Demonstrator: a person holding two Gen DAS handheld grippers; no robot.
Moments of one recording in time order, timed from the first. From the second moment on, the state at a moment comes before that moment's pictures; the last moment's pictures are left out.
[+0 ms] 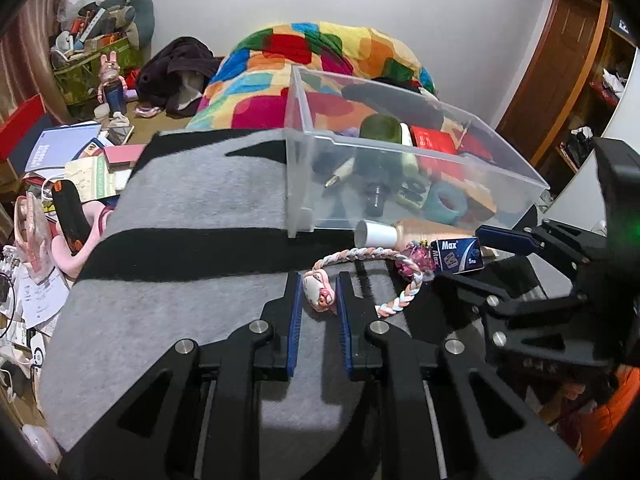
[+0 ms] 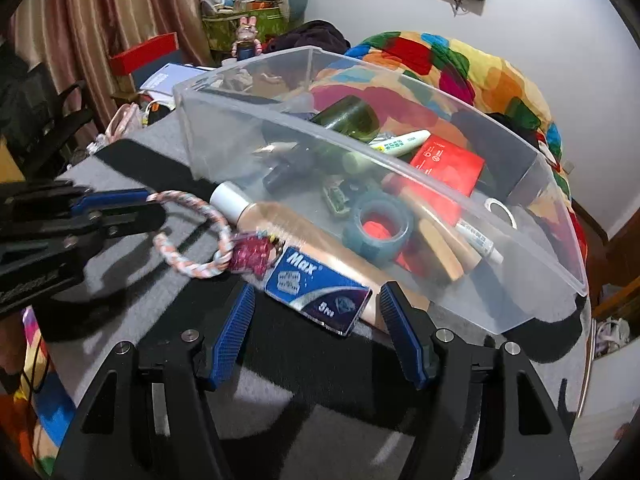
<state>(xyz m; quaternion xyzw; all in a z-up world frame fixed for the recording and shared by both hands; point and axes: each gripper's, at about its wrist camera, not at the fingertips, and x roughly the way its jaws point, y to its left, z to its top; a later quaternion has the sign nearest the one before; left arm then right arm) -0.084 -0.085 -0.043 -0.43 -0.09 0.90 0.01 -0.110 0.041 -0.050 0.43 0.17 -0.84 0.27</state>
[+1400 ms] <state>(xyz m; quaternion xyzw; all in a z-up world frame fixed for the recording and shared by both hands) -0.102 -0.061 -0.049 -0.44 -0.03 0.90 -0.01 -0.088 0.123 0.010 0.36 0.02 -0.89 0.28</state>
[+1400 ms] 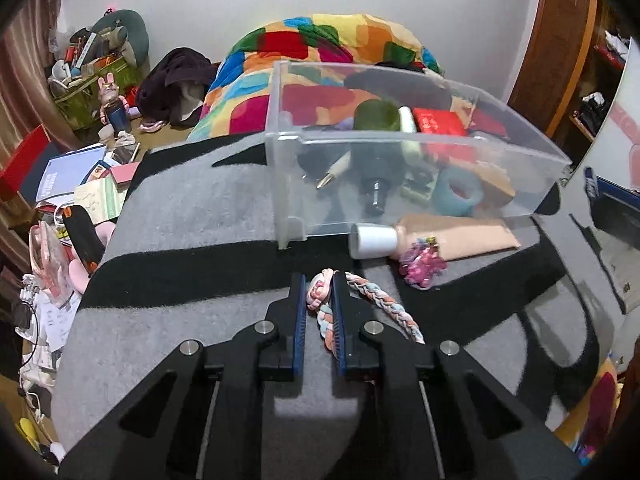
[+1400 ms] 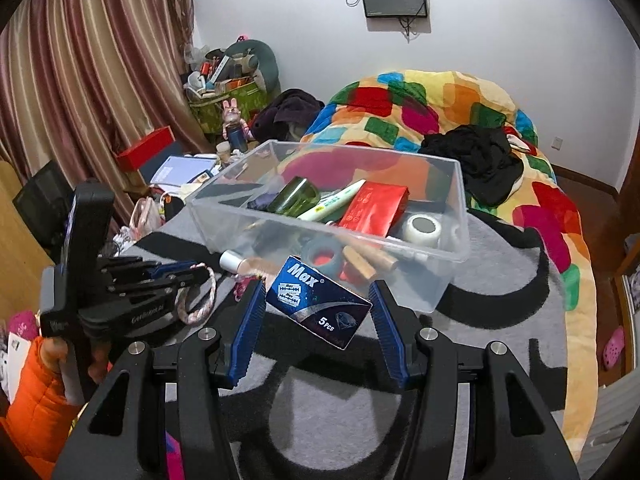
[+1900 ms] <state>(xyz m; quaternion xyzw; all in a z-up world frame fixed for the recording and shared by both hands) -0.102 -0.043 0.034 -0.34 -0.05 0.94 0.02 -0.128 0.132 0.031 0.34 -0.01 -0.90 0.26</state>
